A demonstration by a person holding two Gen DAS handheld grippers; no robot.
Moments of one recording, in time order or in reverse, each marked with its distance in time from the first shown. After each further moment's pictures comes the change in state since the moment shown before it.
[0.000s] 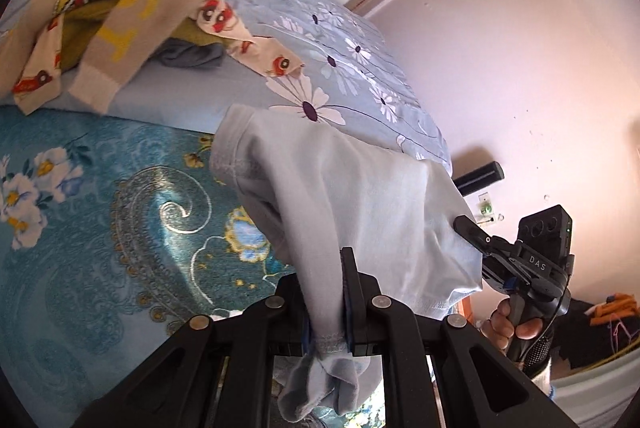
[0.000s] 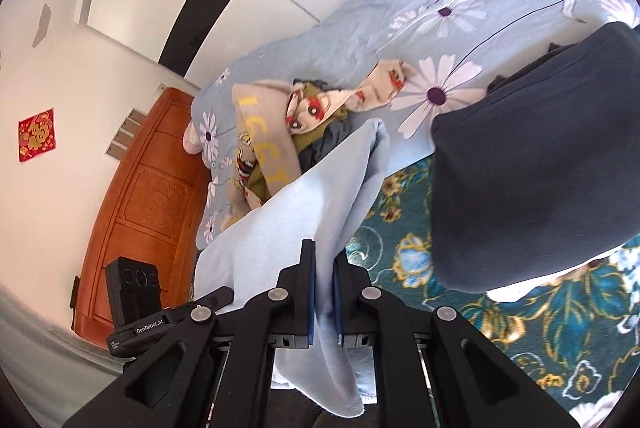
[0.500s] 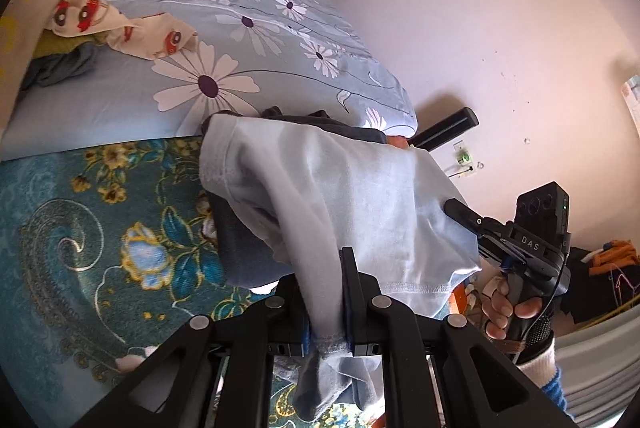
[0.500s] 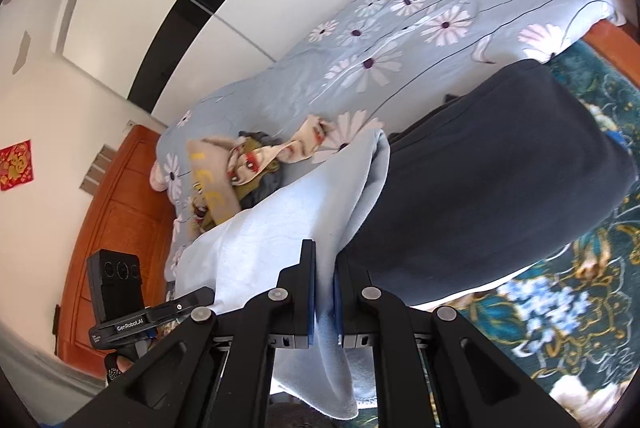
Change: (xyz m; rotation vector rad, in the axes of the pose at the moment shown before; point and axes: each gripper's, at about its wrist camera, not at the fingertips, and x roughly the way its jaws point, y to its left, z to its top) left arm 0.114 -0.096 0.016 0.144 0.154 -0.076; right arm -0.095 -0.084 0.041 0.044 -0.100 -0.137
